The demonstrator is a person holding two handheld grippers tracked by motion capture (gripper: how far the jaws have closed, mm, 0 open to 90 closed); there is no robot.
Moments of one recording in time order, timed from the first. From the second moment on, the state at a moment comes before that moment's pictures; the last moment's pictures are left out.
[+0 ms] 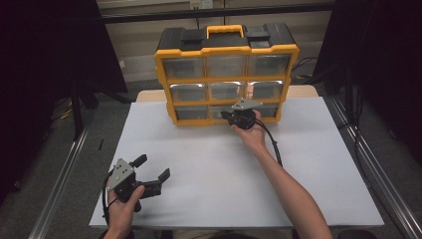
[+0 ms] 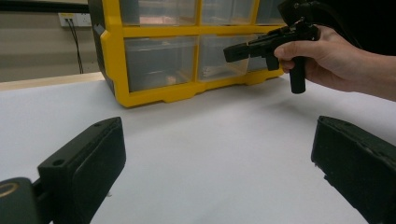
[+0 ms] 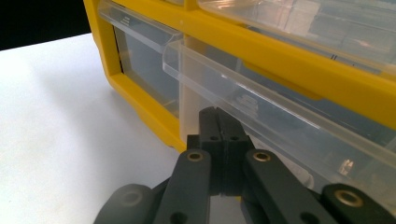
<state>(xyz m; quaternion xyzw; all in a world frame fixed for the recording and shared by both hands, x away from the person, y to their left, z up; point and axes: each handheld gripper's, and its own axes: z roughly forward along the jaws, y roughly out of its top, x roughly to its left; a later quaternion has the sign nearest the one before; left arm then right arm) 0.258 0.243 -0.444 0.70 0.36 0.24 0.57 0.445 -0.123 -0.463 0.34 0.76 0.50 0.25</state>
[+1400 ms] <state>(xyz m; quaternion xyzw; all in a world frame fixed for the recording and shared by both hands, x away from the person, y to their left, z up) 0.264 0.240 -0.446 0.70 0.37 0.23 0.57 0.458 -0.124 -0.472 0.36 0.75 0.48 0.26</state>
